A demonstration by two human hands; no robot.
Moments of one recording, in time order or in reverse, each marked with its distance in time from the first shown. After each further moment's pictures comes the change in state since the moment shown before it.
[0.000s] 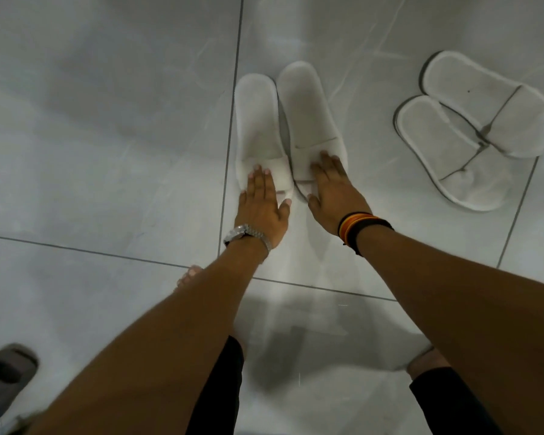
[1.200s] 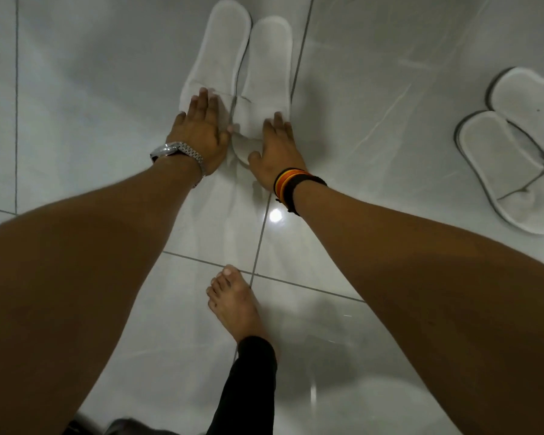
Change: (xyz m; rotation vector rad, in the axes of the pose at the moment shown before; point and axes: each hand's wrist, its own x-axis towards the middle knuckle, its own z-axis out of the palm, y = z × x) left_hand 0.053 -0.159 -0.161 0.255 0.194 -0.033; right_hand 0.086 -0.191 0.005 0.337 -0.017 0.003
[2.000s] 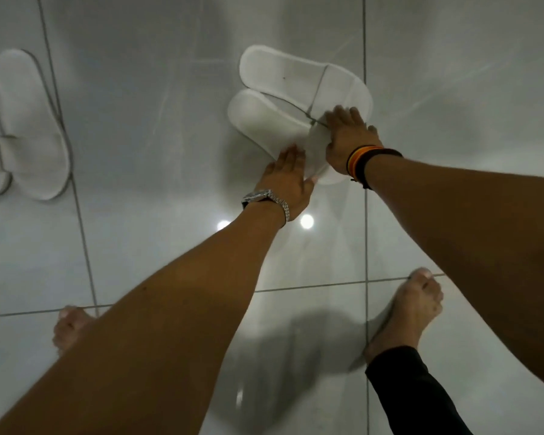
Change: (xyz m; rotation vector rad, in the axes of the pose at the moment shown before) left_hand -0.061 0.493 0.127 -0.113 -0.233 0.502; right_hand -0.144 0.389 -0.275 -0.385 0.136 0.336
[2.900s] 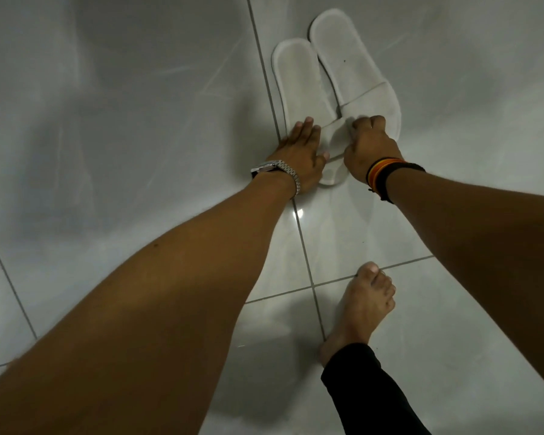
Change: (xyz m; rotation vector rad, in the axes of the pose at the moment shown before) left_hand 0.120 0.155 0.022 0.118 -0.153 0.135; right_hand -0.022 0.192 0.000 0.288 0.194 0.270
